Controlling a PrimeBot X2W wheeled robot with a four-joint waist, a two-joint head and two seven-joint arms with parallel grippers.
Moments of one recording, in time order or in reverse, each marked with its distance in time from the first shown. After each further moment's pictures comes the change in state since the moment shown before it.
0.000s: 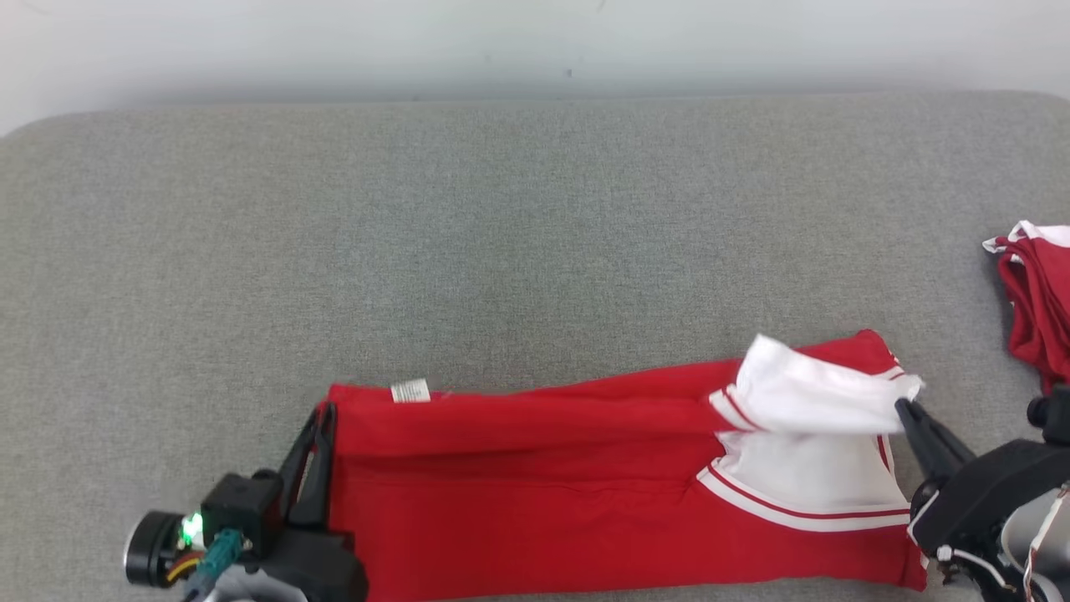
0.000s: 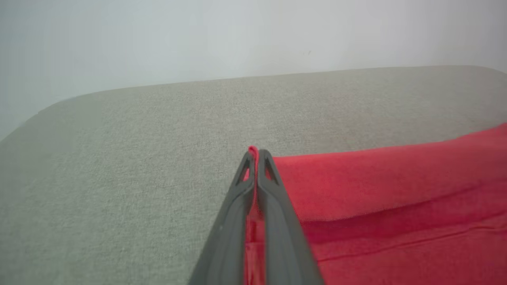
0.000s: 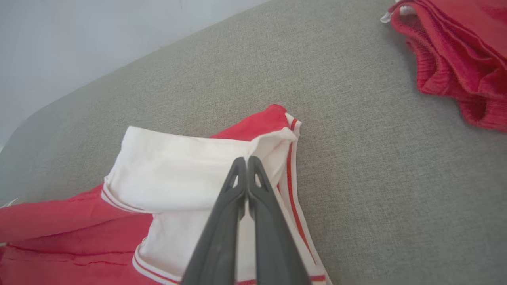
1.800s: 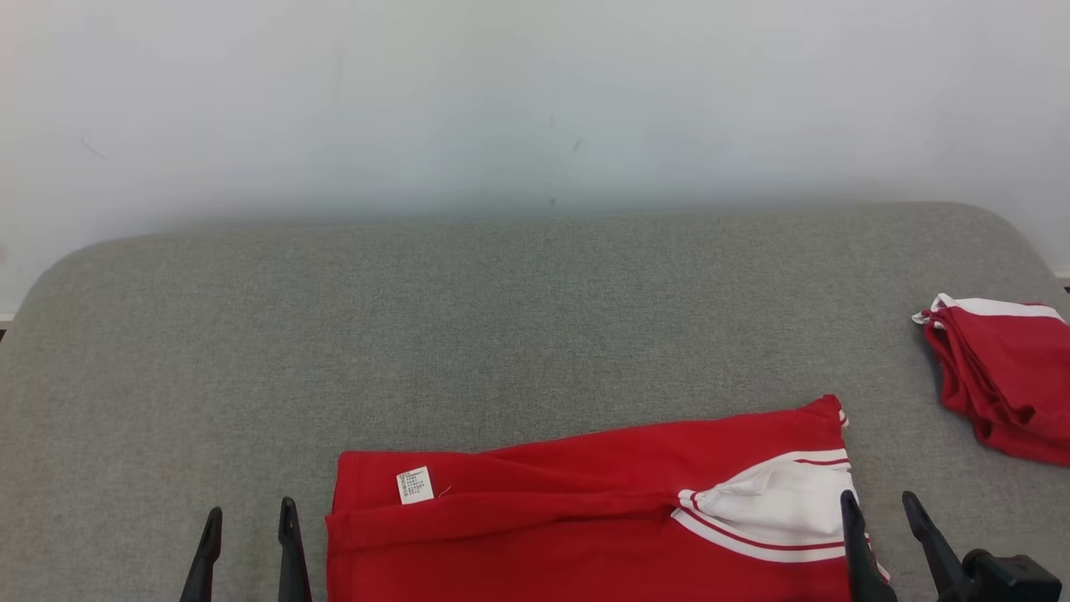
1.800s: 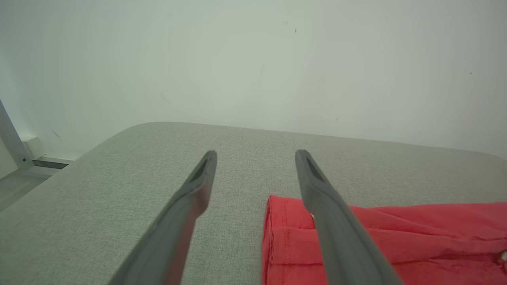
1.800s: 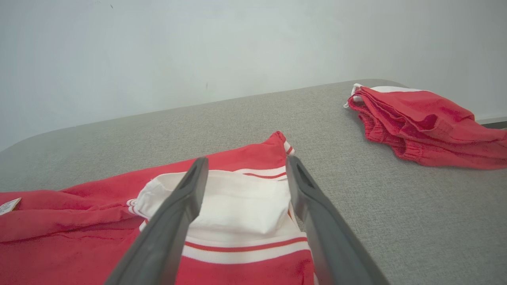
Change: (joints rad) left arm 0.401 -0.327 0.520 -0.206 0.314 -0.190 0.000; right arm 0.227 0.017 0.178 0.225 -0.227 0.000 -0.717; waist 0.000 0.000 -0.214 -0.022
